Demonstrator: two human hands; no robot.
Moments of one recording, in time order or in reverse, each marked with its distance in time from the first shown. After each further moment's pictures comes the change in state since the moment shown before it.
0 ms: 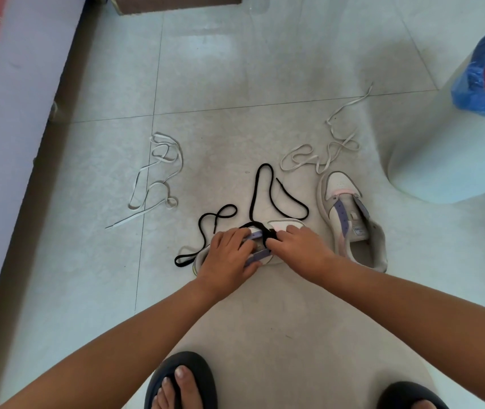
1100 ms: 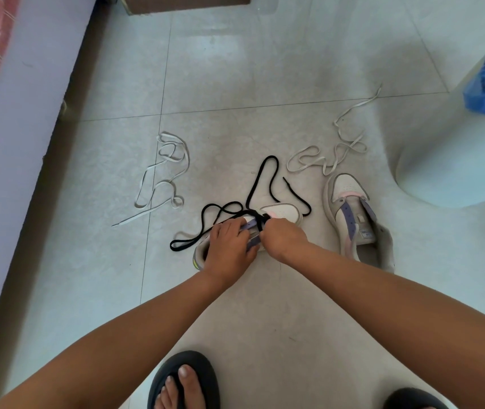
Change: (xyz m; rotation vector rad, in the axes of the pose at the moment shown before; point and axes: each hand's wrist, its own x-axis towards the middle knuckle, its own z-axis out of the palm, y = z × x) left_hand 0.016 -0.015 0.020 0.022 0.022 -0.232; right_hand 0.056 -0.027 -0.030 0.616 -0.342 0.621
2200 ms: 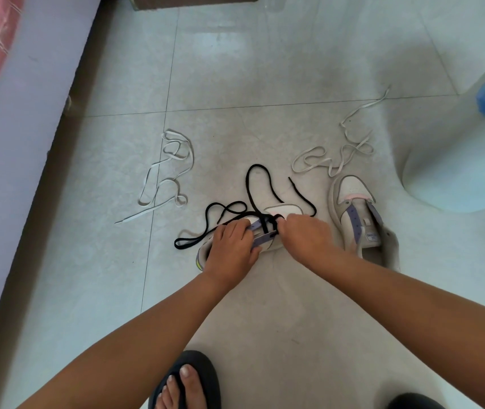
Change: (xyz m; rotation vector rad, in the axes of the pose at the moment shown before) left_hand -0.005 0.005 -0.013 0.075 0.115 0.102; right_hand -0.003 0.030 -0.005 -0.271 0.239 -0.146
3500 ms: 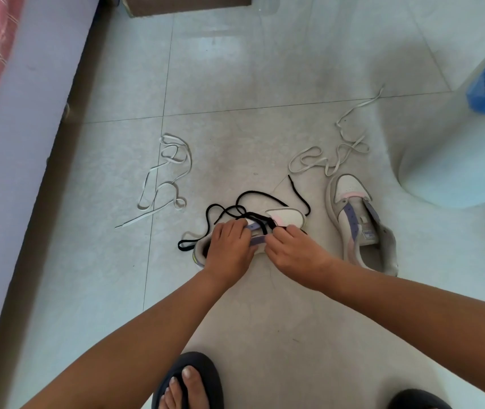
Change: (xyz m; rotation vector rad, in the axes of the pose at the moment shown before) left_hand 0.004 -0.005 0.005 0.004 0.058 0.045; right_hand -0.033 0.009 0.001 -0.641 0.385 -0.843
